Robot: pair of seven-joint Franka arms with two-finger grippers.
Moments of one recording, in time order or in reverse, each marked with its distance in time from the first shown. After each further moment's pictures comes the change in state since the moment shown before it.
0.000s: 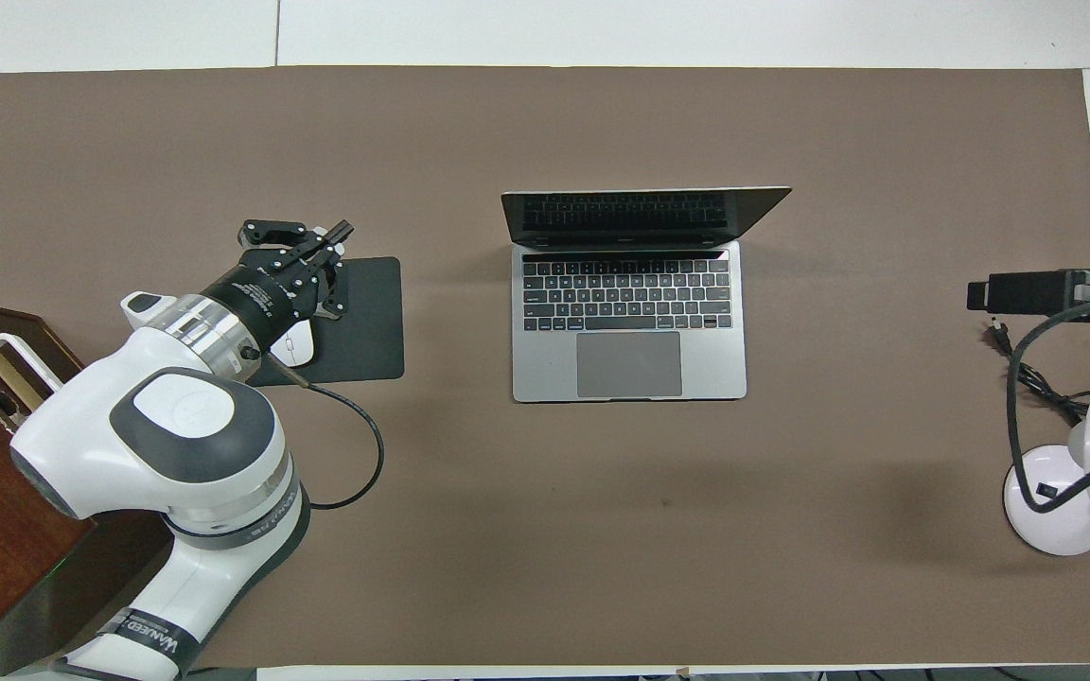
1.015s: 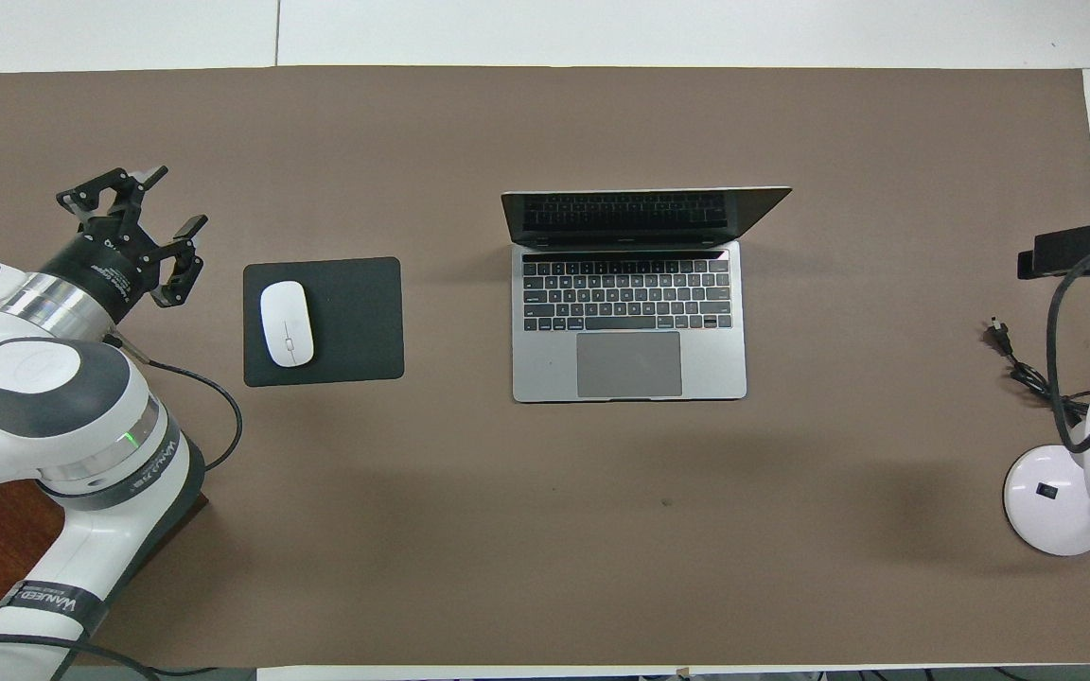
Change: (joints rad) left arm 0.217 0.008 0.003 0.032 0.049 0.049 0.628; right arm -0.095 0.127 0.052 0.183 -0.065 -0.120 0.004
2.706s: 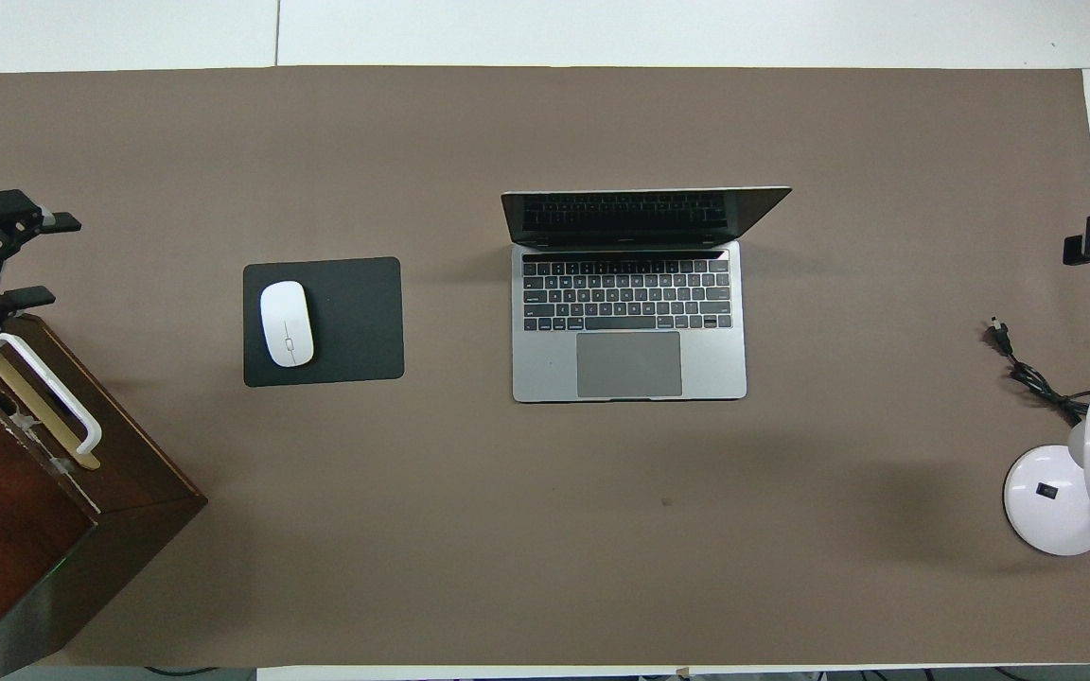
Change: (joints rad) left arm 0.373 -0.134 0.004 0.131 1.259 -0.987 0.014; right arm -0.044 0.039 0.001 0.080 0.000 -0.047 0.002
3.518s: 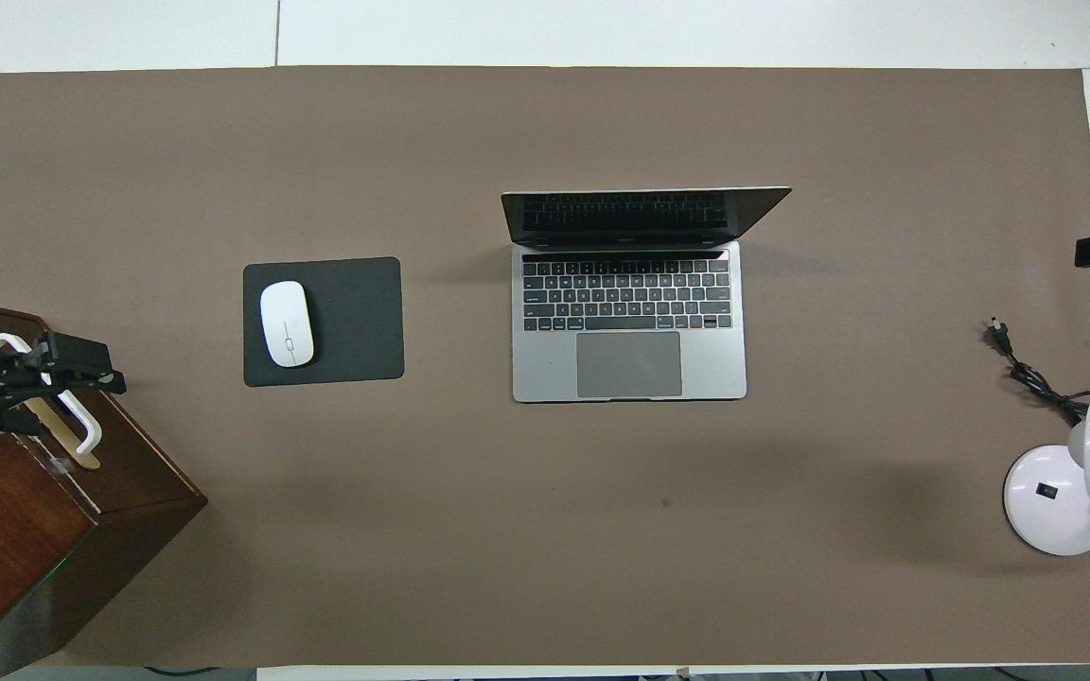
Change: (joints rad) left arm -0.123 -0.062 0.008 0.046 0.238 -0.419 0.084; right arm -0.015 -0.004 0.007 0.005 0.000 -0.014 0.002
